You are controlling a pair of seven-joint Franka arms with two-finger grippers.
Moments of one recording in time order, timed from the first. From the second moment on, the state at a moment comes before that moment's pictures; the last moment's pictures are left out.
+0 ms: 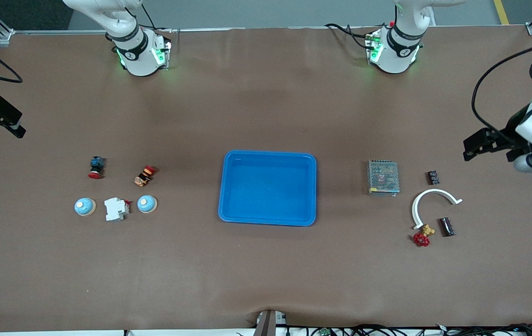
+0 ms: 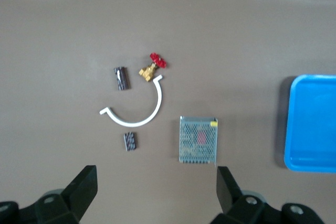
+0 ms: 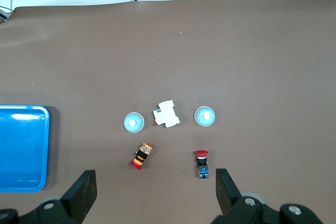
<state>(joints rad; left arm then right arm) -0.01 0.19 -0.09 -1.44 0.02 1.70 -0.06 -0.02 -0.06 0.00 -1.58 0.00 1.73 0.02</state>
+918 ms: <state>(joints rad) 0.07 0.46 -0.08 -1.42 0.02 1.95 -0.07 -0.02 -0.06 0.01 -1.55 0.00 1.72 0.02</state>
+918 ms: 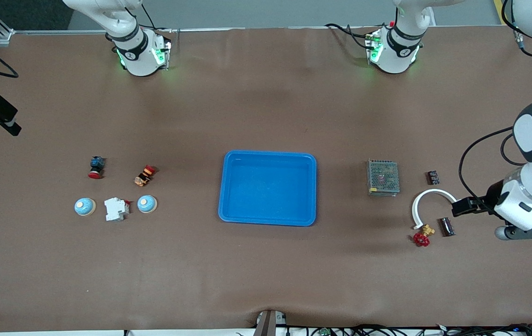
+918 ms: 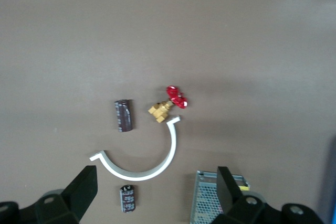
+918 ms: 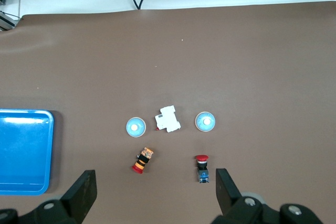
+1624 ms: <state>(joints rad) 0.11 0.65 -0.08 -1.42 0.10 2.17 -0.11 -0.02 -0.01 0.00 -1.50 0.00 1.71 0.02</state>
